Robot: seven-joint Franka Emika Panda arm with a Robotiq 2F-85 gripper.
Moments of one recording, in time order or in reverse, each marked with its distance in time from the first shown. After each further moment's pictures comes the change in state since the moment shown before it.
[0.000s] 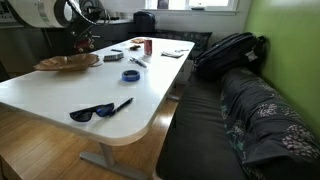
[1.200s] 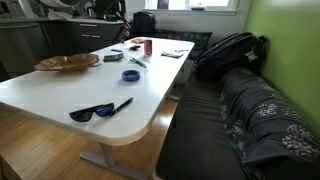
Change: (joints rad) arm 0.100 -0.210 -0.340 -0.076 0.423 -0.041 -0.170
